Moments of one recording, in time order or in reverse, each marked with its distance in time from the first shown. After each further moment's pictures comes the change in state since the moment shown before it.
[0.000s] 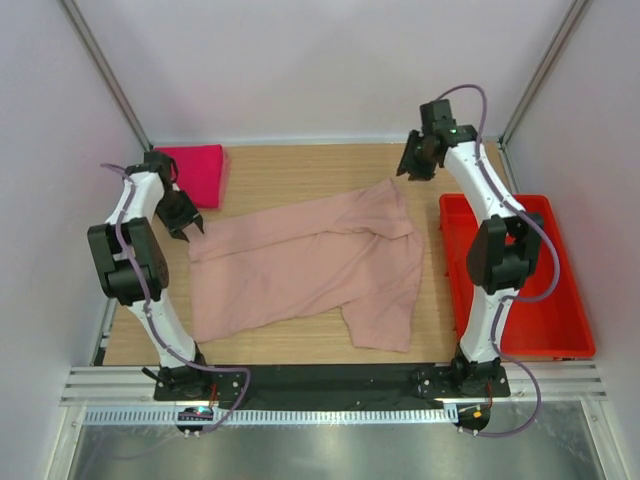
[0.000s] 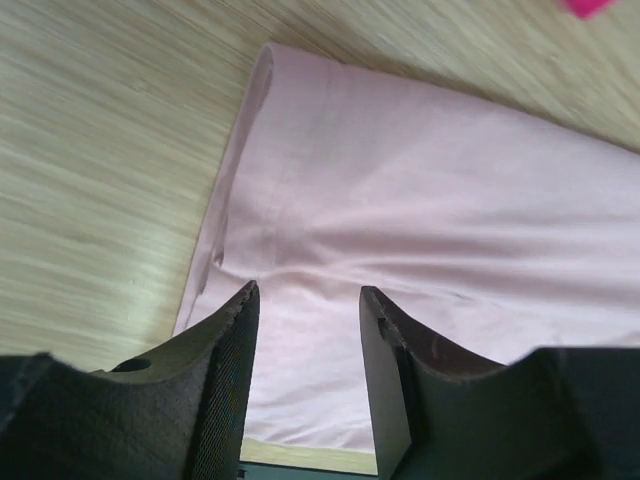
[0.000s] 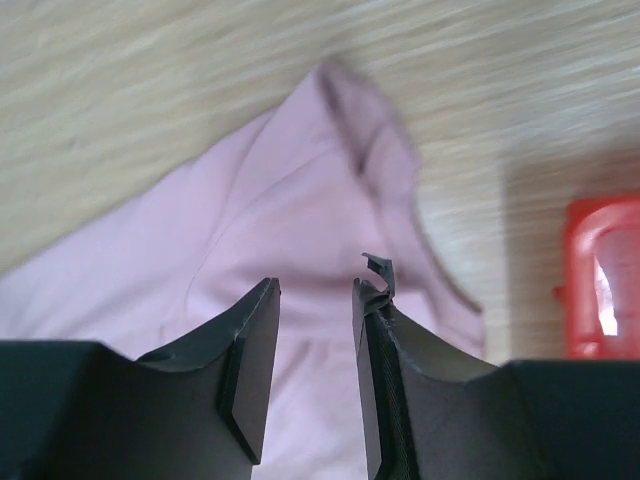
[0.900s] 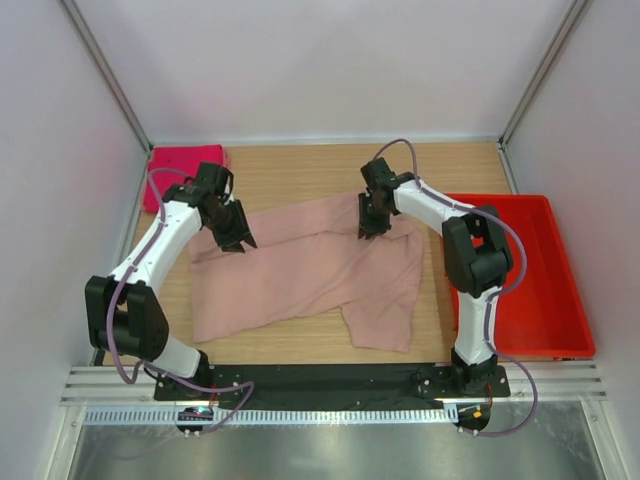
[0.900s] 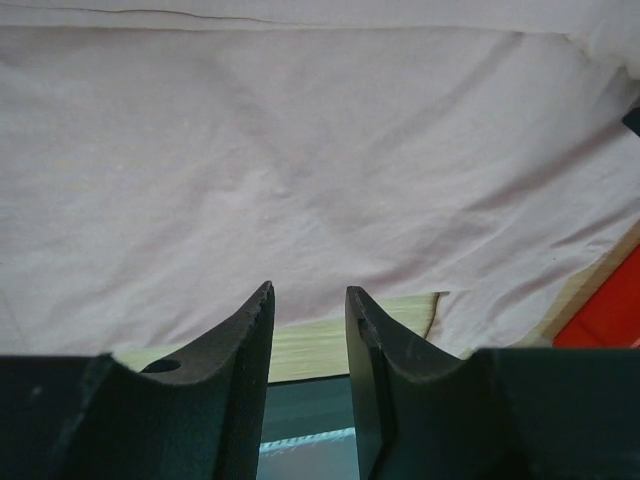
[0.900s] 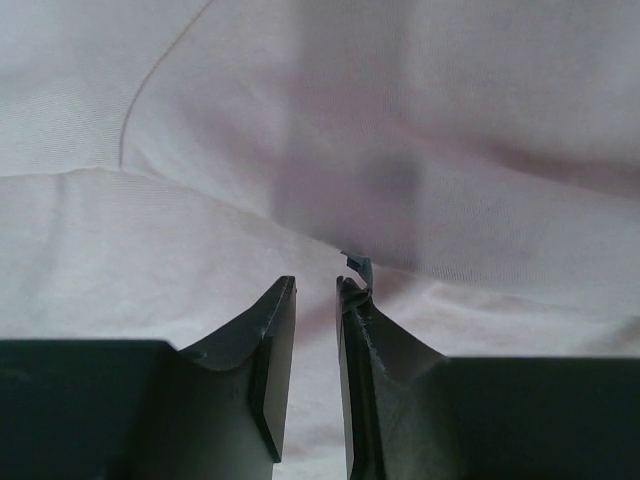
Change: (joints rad) left arm -0.403 -0.434 -0.272 0.027 0.129 -0.163; right arm 0.290 -0.023 -0.424 0.177 -0.053 -0.029
